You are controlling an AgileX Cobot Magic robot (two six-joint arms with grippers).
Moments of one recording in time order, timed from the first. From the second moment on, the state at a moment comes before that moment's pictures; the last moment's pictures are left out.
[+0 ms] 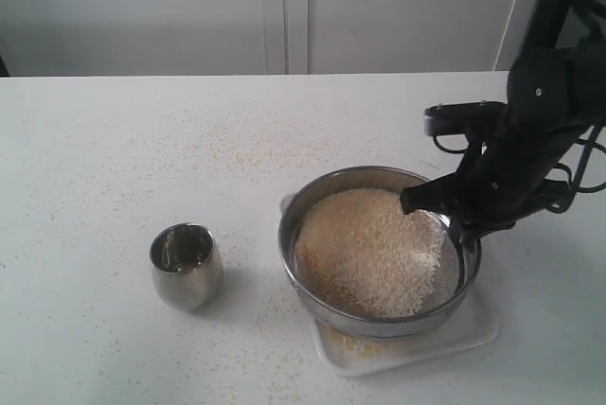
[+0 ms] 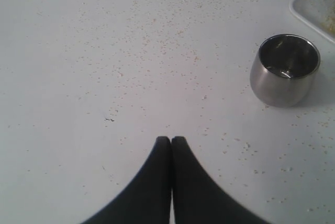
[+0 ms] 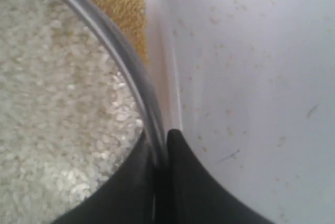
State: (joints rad) left arm 0.08 0.38 -0.45 -0.39 0.78 0.60; right arm 0.27 1.74 -1.05 0.03 0.70 0.15
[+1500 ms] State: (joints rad) left arm 0.08 0.38 -0.45 -0.39 0.78 0.60; right arm 0.25 1.74 -1.05 0.10 0.70 0.12
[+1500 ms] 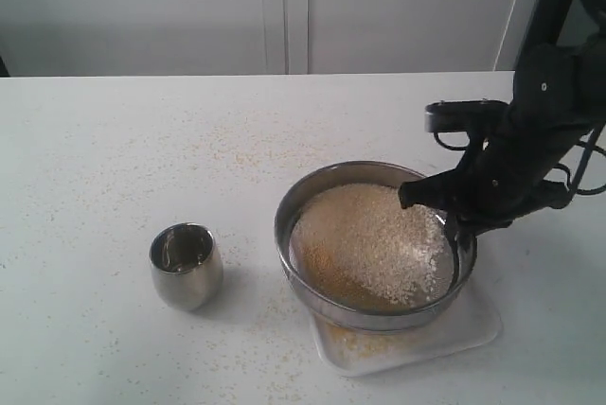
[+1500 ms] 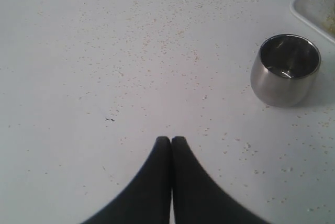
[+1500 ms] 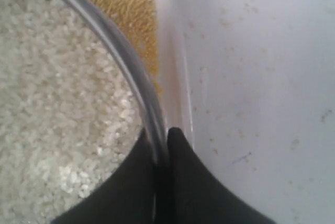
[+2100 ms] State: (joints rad) left arm 0.08 0.38 -0.45 -0.39 0.78 0.60; right arm 0.25 1.73 -1.05 0.12 0.68 0.14
